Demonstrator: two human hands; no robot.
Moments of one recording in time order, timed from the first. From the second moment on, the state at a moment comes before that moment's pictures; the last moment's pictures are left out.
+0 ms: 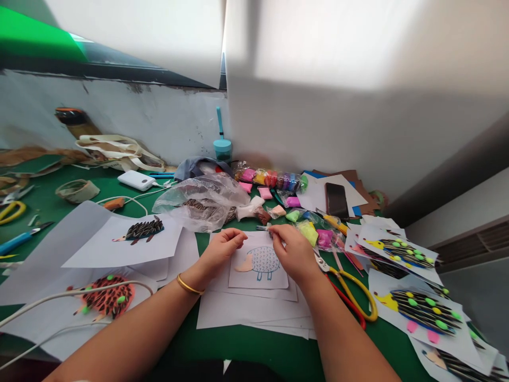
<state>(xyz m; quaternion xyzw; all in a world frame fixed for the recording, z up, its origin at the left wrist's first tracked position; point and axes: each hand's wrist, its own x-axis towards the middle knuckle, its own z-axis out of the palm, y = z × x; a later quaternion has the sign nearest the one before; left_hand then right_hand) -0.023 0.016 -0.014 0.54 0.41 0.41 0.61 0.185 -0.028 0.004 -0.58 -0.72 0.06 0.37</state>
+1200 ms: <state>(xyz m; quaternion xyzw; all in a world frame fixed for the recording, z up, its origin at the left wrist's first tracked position) -0.026 0.014 -0.009 0.60 0.39 0.42 0.56 0.189 -0.024 -0.008 -0.59 -0.73 0.06 0.34</state>
